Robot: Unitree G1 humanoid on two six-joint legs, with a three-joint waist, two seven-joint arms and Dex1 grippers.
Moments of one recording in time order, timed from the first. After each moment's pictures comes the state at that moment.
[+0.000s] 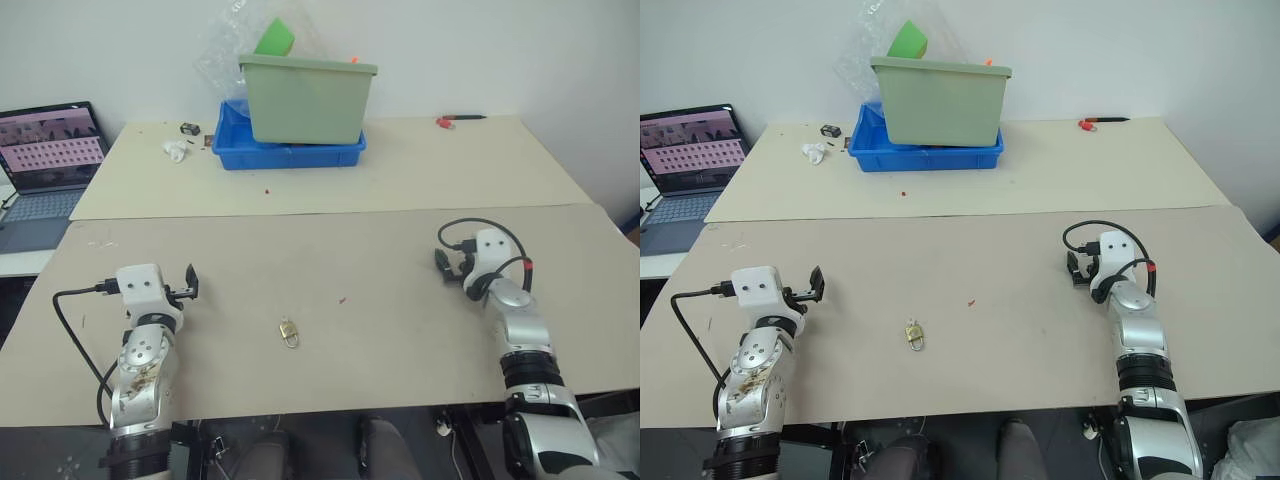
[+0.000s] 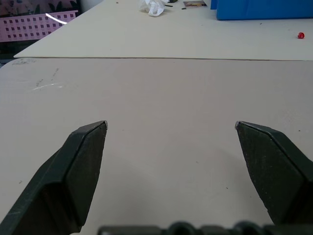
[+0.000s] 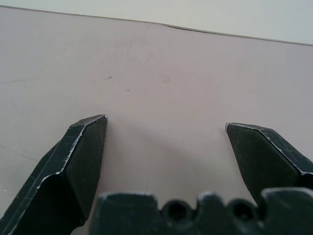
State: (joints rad) left arm -0.09 0.24 0.30 -0.10 -0.16 0.26 0.01; right arm -0.52 -0.40 -0.18 0.52 0.08 0.20 0.25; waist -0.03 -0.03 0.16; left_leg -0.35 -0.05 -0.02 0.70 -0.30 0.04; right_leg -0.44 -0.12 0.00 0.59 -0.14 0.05
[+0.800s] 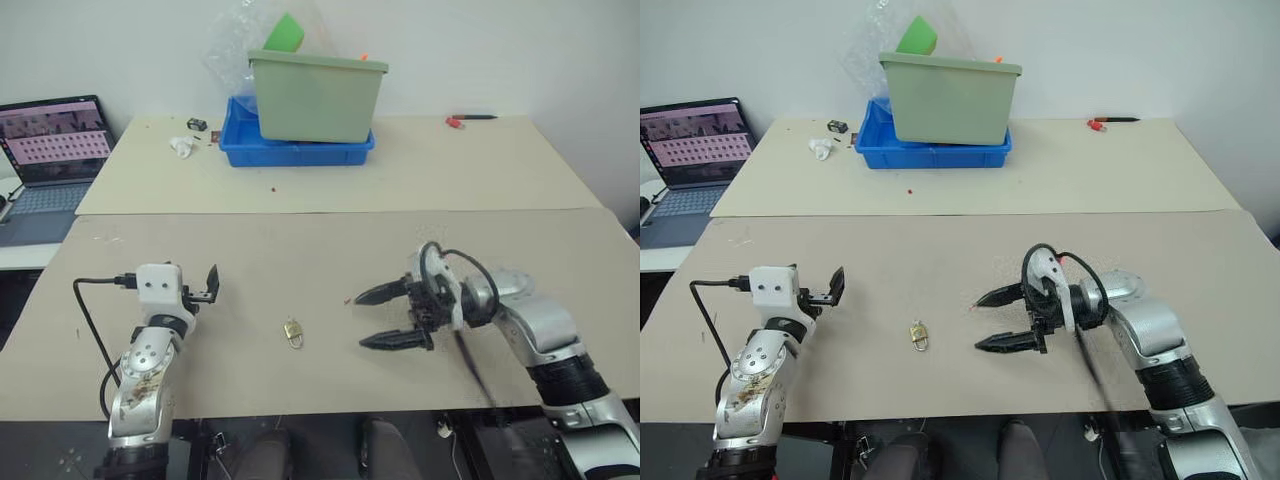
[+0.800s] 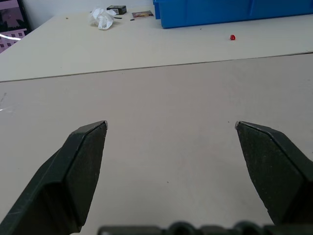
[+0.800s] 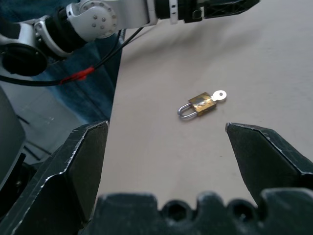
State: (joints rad) left arm -0.02 0.27 0.21 -0.25 -0.16 0.29 -0.14; right arm -0.46 -0.65 0.22 -0.09 0.49 0.53 1.37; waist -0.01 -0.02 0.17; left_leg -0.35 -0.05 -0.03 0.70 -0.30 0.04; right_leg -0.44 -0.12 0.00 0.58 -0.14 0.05
